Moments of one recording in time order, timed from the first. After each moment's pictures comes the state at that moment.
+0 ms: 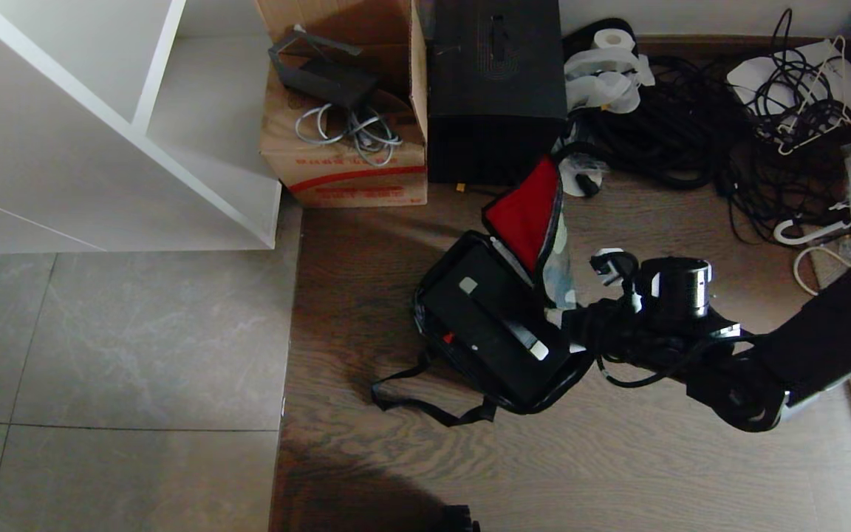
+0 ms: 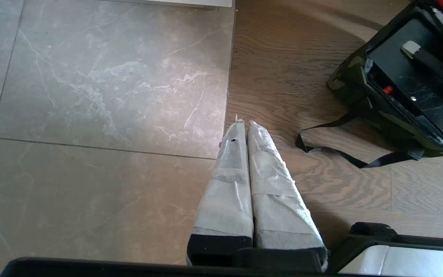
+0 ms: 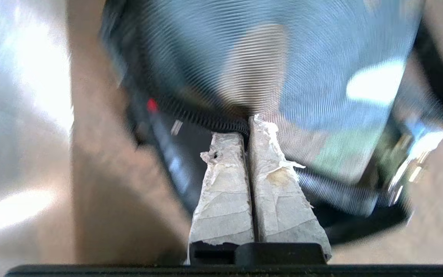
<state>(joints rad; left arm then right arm) 0.00 0.00 0.00 -0.03 0.02 -0.04 0.35 2.03 -0.79 -0.93 0.16 0.13</state>
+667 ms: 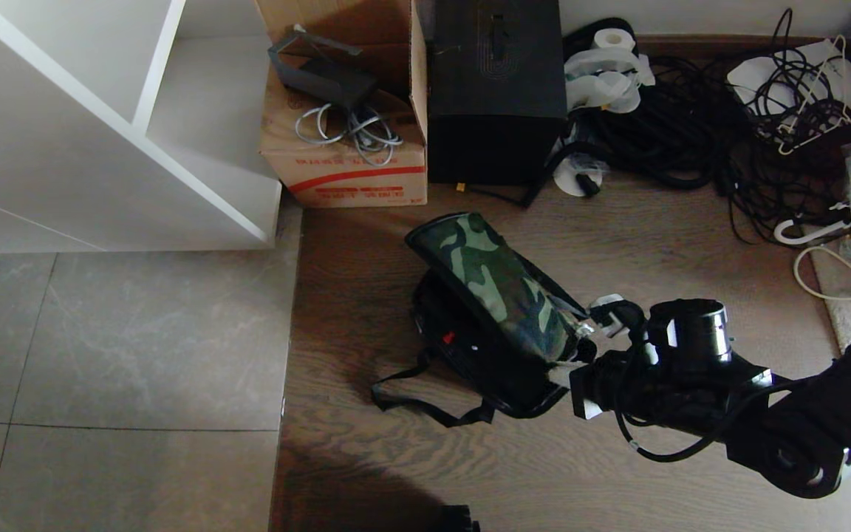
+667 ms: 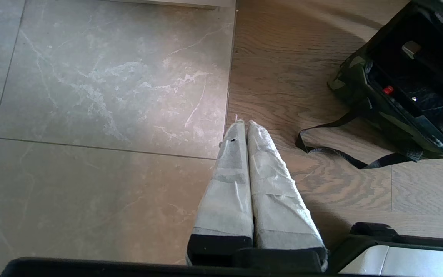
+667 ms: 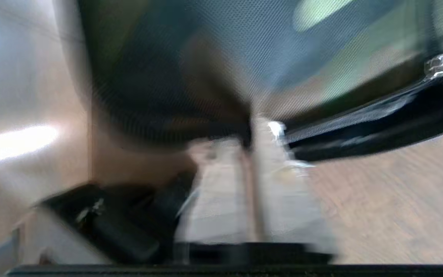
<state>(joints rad) 0.00 0.00 0.00 -0.03 0.02 -0.04 0.42 1.94 -0.56 -0.91 0.20 0.07</state>
